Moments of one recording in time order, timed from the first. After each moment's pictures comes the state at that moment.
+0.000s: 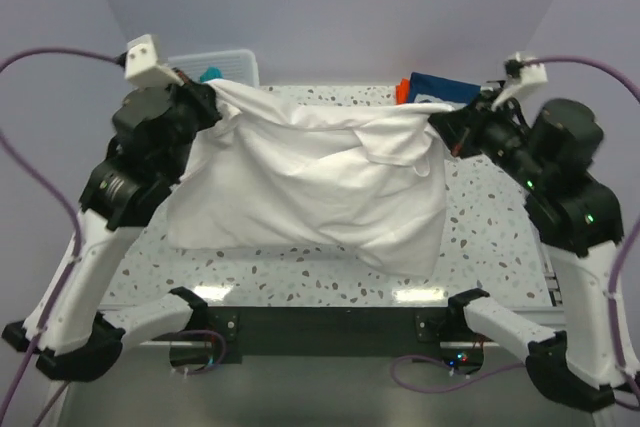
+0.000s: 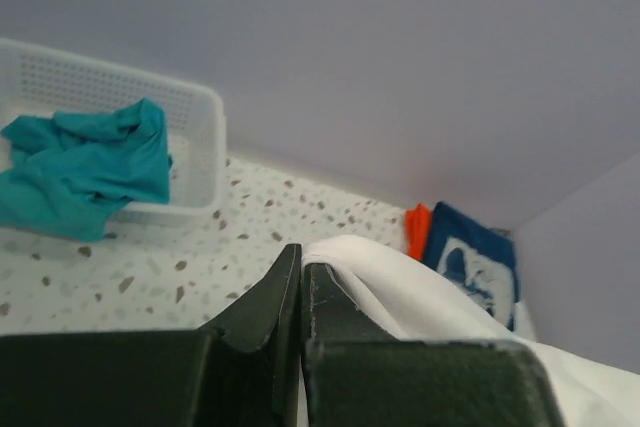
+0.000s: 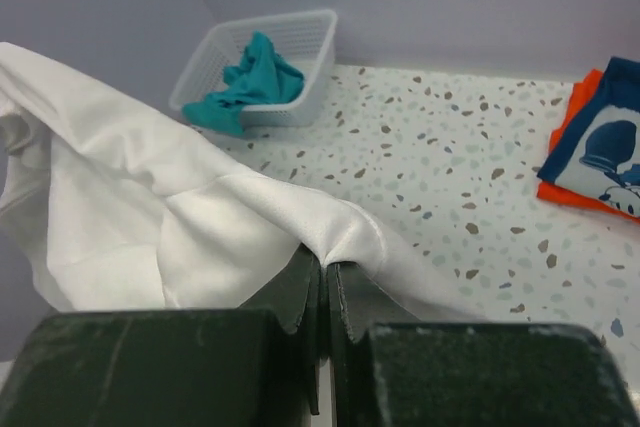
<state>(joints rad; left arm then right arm) -0.54 0.99 1.56 -0.58 -0.50 -0.51 0.31 0.94 1.66 -0.81 -0.20 0.34</state>
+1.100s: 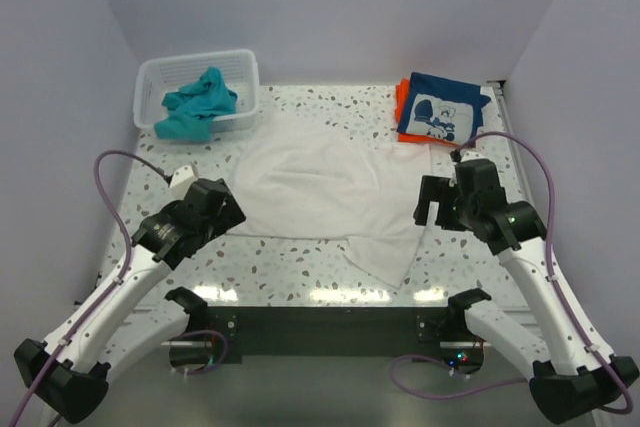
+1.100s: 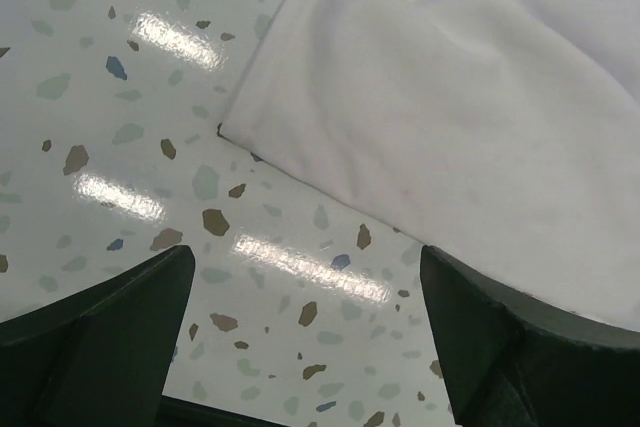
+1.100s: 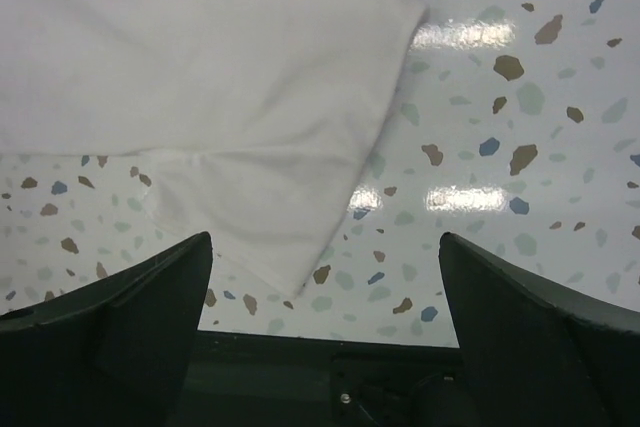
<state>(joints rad) -0.52 0.82 0.77 -0.92 -0.45 -0.91 0.31 0.86 0.97 -1.02 0.11 0.39</state>
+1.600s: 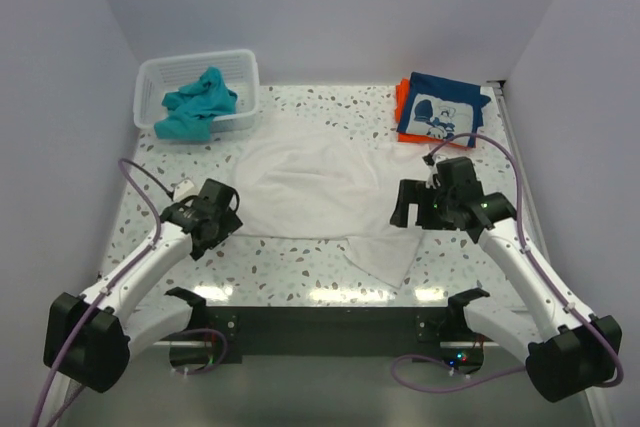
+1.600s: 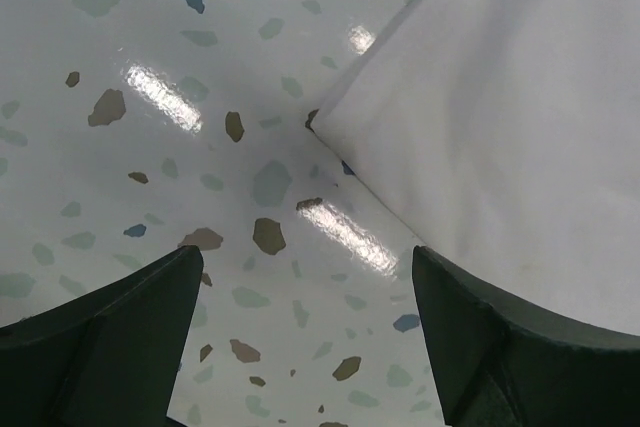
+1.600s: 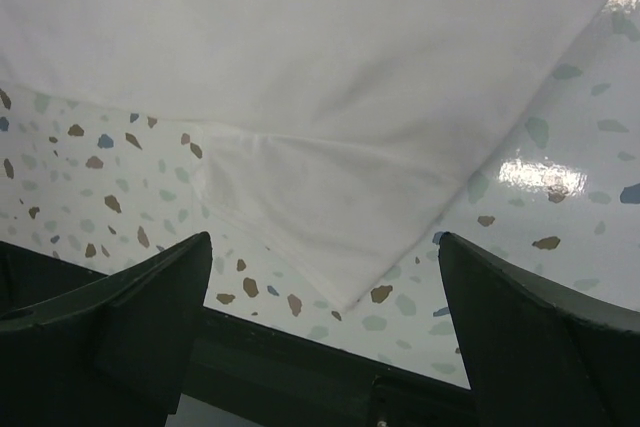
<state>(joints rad) -0.41 1.03 0.67 -0.87 -0.45 -1.07 0.31 0.99 0.84 -0.81 -0.13 0.38</state>
